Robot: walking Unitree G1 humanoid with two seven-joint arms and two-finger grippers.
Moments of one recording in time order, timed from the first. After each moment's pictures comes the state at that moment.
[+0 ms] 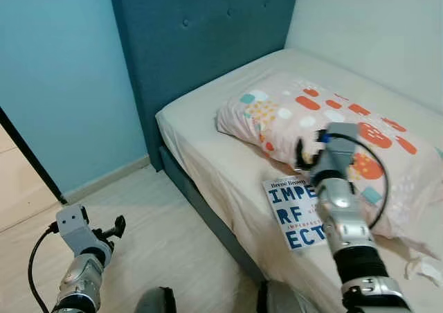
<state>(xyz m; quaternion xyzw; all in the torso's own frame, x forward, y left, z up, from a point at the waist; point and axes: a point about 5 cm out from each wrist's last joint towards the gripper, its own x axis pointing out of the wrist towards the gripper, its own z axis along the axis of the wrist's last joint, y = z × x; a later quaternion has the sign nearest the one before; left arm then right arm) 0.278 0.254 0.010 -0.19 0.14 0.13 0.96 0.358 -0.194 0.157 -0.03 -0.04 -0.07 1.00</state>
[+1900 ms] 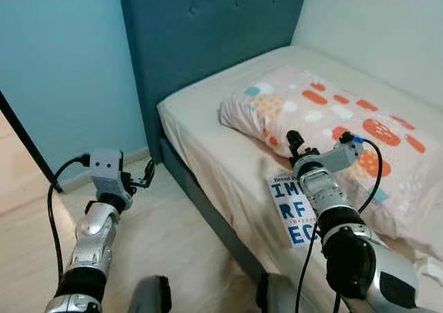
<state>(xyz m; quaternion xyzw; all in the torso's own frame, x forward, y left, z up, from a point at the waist) 0.332 0.204 0.131 0.02 -0.11 -0.08 0.99 0.391 -0.199 0.137 0.49 0.04 -0.08 0.86</state>
